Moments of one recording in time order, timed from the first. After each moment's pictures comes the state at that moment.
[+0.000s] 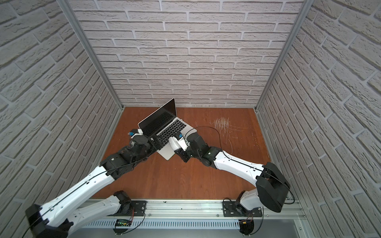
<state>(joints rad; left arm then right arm) -0.63 0.86 0.86 -0.61 -0.32 -1.11 0.90 1.42 0.94 -0.14 -0.14 -0.03</state>
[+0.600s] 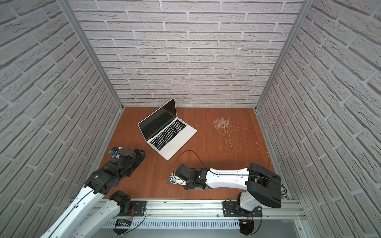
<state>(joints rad) -0.40 0.64 0.65 -0.82 -0.19 -1.18 1.25 1.51 0.76 -0.30 0.25 -0.55</state>
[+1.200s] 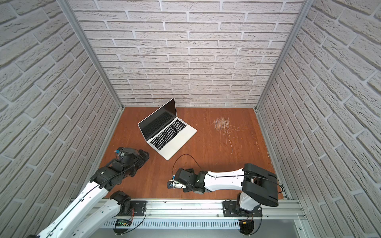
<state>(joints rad) -0.40 0.67 0.61 -0.78 -0.14 -1.18 1.30 1.53 0.73 -0.24 0.30 -0.60</state>
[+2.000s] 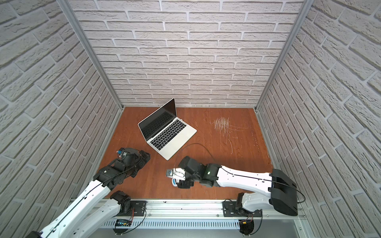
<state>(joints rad) -0.39 0.71 0.58 -0.75 -0.12 -1.18 1.13 1.26 0.86 -0.33 -0.04 -0.37</state>
